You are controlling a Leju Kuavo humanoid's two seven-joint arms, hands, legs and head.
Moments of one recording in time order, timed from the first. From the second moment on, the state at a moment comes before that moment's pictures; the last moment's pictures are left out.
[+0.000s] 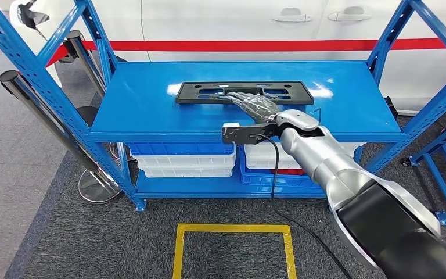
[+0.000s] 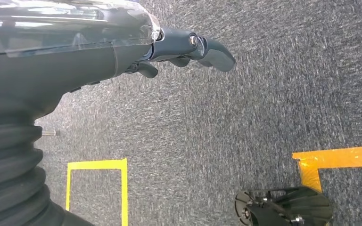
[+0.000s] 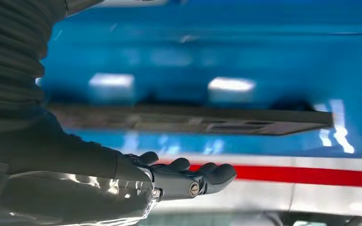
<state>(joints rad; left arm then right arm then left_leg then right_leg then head) -0.13 -0.07 -1.41 -0.17 1.06 0.47 -0.05 -1.16 0.05 0.78 -0.33 0.67 -0.04 -0.43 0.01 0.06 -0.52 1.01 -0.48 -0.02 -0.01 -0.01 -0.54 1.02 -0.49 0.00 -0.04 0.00</state>
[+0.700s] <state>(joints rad) -0.13 -0.07 -1.41 -0.16 1.07 0.48 -0.07 -1.09 0.02 0.61 -0.34 0.50 0.00 -0.49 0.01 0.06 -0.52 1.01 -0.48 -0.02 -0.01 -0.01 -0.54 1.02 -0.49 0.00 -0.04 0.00</state>
